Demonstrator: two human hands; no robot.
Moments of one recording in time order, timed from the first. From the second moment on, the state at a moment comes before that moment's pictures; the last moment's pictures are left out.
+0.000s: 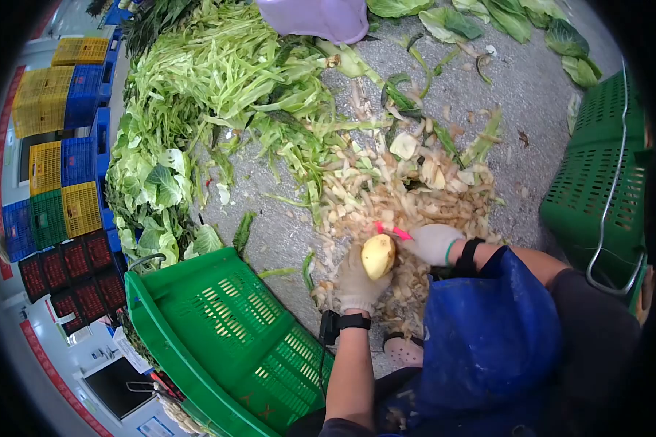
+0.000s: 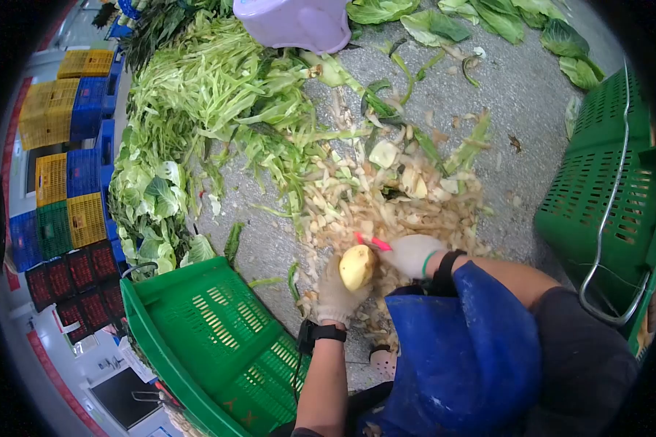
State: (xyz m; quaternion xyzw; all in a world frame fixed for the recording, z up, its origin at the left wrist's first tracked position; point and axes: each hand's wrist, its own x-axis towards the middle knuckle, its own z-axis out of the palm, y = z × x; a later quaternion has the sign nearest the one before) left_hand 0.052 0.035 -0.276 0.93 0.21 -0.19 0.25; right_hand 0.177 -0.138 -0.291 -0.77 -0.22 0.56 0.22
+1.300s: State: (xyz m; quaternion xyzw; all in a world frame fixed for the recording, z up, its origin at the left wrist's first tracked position) left_hand 0.053 0.039 -0.295 0.67 0.38 -0.22 0.59; right_hand 0.160 -0.131 -0.285 -0.80 -0.37 0.43 0.20
